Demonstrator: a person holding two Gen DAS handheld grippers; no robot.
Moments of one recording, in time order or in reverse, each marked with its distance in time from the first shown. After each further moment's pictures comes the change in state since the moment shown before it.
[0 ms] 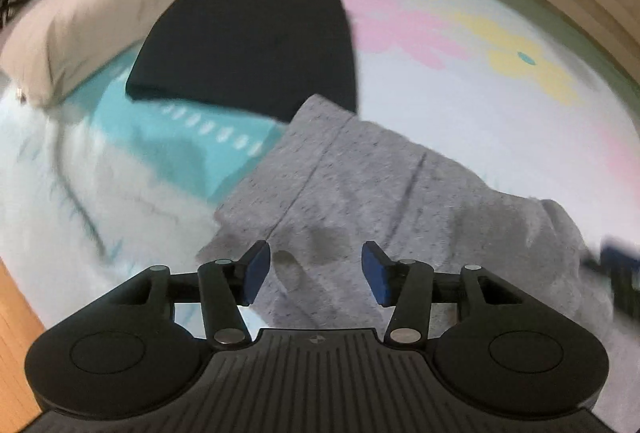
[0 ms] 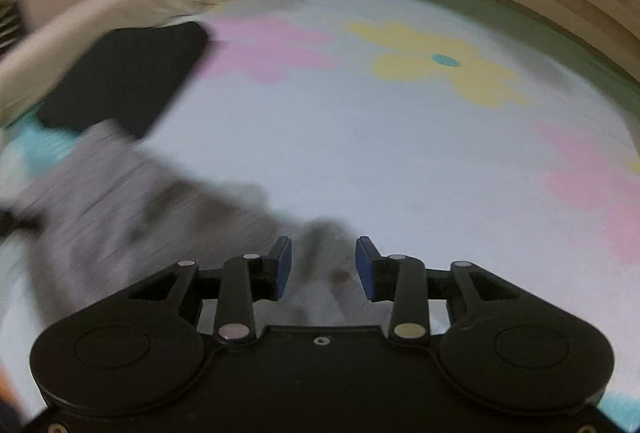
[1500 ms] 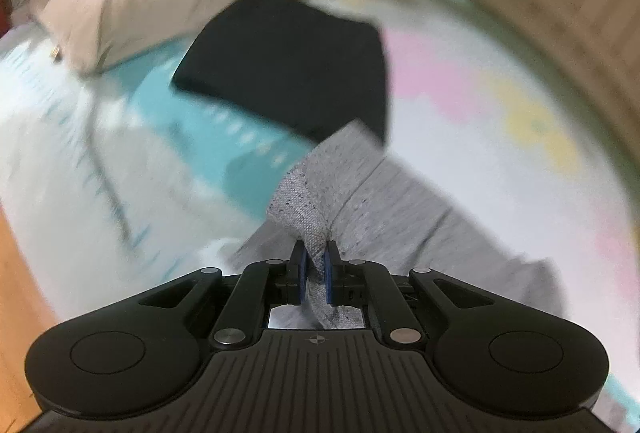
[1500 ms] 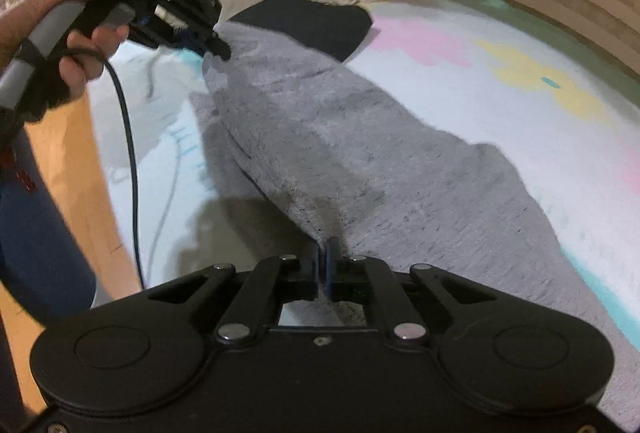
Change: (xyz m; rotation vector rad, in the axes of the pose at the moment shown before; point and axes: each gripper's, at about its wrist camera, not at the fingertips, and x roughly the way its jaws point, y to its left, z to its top) left arm -0.015 0.033 -0.001 -0.182 -0.052 -0.012; right arm -0.069 0.076 -0.115 -0.211 -0.054 0.223
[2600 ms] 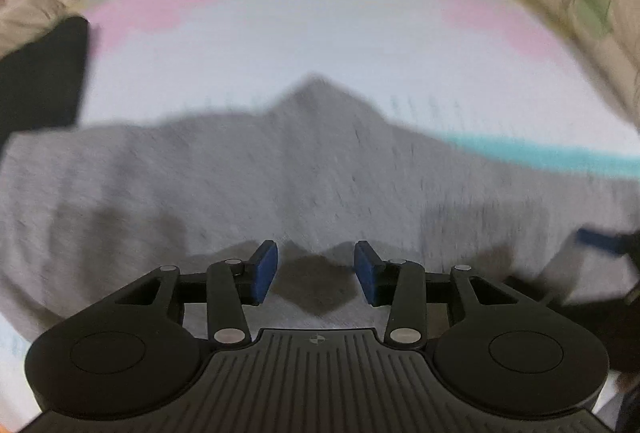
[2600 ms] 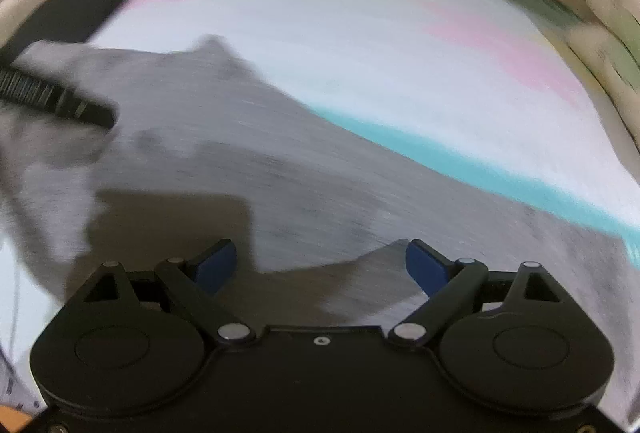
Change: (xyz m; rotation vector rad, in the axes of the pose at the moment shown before) left arm 0.040 -0.202 -0.110 0.671 0.150 -0.173; right arm -0.002 -0.123 -0.057 0.434 0.149 -0.446
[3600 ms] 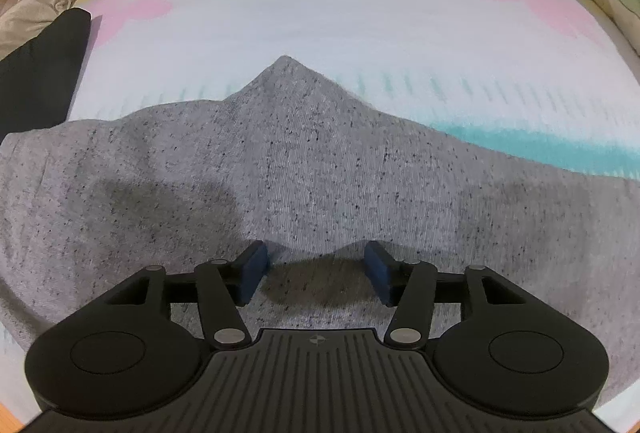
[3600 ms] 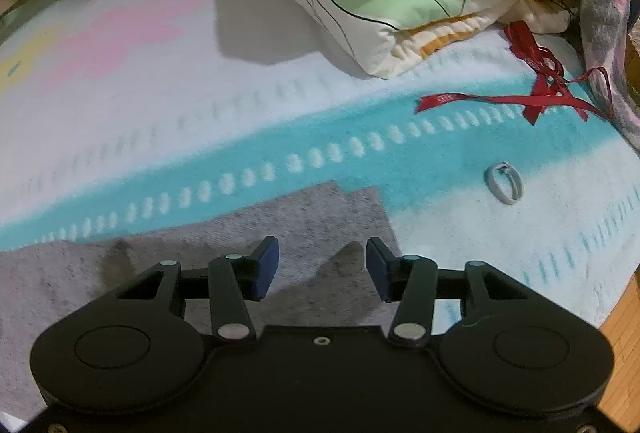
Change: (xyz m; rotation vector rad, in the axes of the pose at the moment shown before) left arm 0.026 -0.046 0.023 -0.014 0.006 0.132; right arm -0.050 -0.360 -0.063 0.565 0.157 -0.235
